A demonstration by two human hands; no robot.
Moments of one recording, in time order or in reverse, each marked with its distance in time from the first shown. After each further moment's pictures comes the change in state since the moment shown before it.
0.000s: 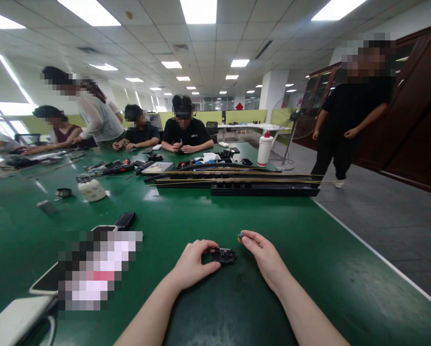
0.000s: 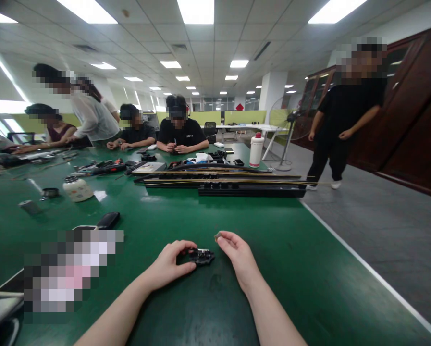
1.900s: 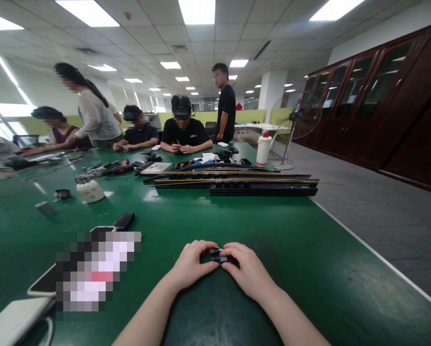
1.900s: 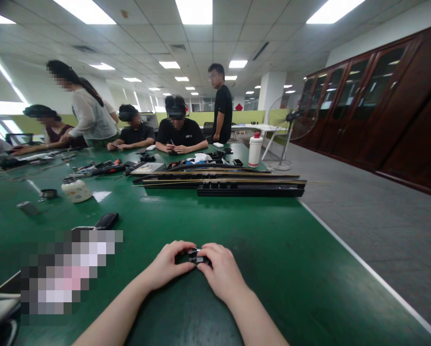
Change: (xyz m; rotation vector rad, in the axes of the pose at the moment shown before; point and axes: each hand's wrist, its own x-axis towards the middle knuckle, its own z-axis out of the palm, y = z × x) left_hand 0.003 -0.009 0.004 -0.006 0.011 0.057; right_hand -0.019 0.004 0.019 -1.067 -0.304 -0.434
